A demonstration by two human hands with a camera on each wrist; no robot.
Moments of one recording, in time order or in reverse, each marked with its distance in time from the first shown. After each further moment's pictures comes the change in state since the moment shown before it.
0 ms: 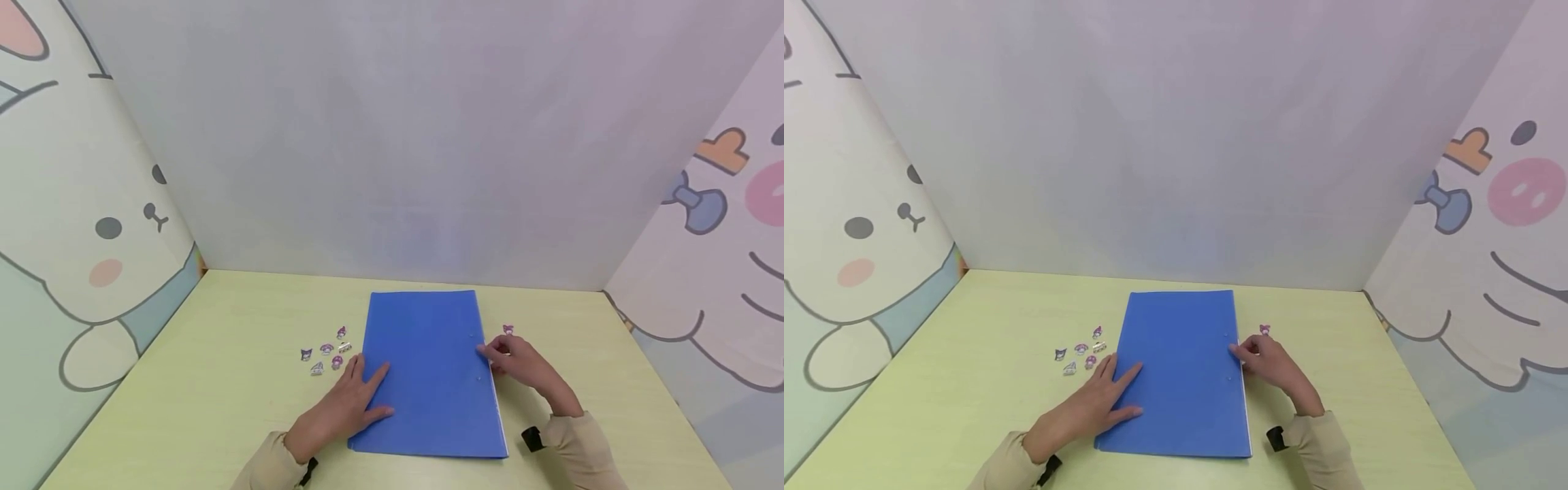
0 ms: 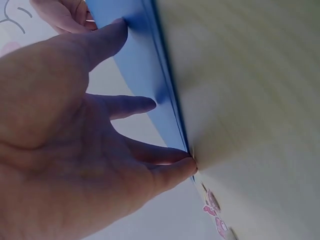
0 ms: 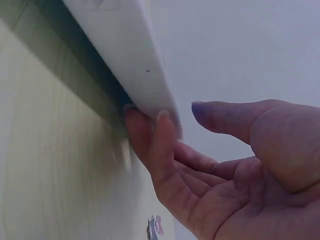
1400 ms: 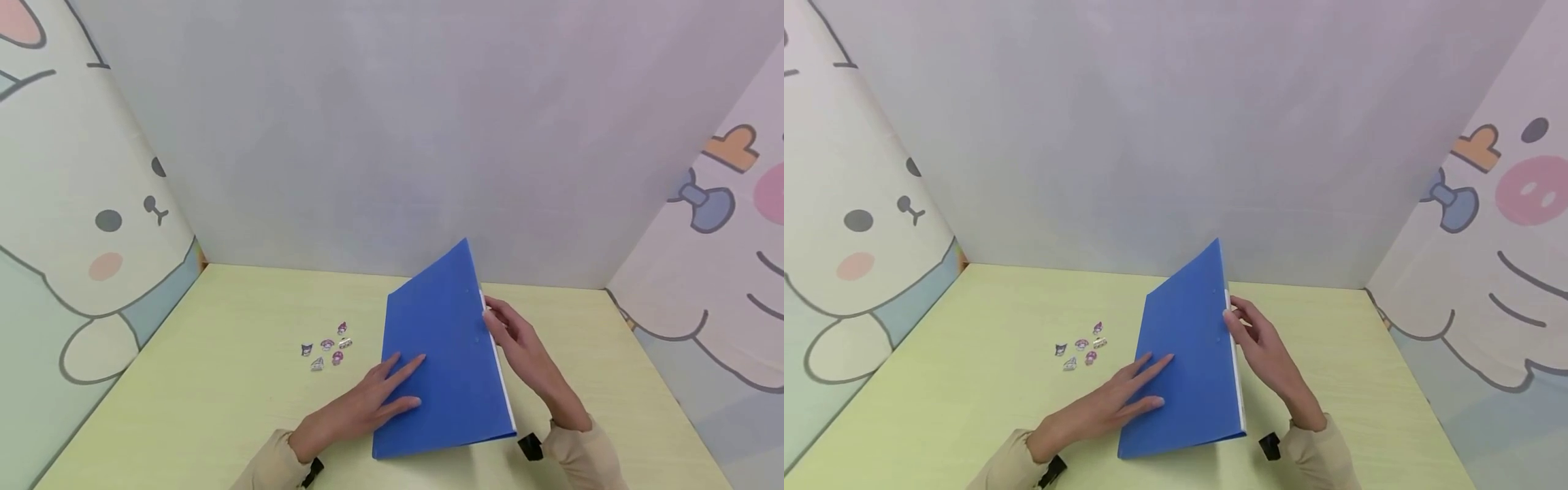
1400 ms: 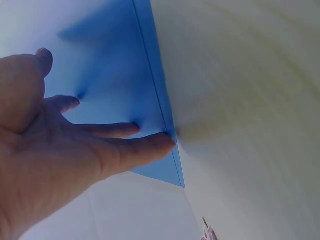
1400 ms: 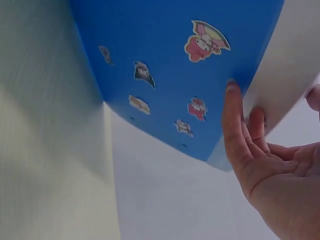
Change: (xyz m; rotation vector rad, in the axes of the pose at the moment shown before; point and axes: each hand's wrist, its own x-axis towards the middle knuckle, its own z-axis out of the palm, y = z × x) left_hand 0.011 0.015 0.005 -0.401 -0.115 0.016; right_hand -0.024 -0.065 0.002 0.124 0.177 -0.338
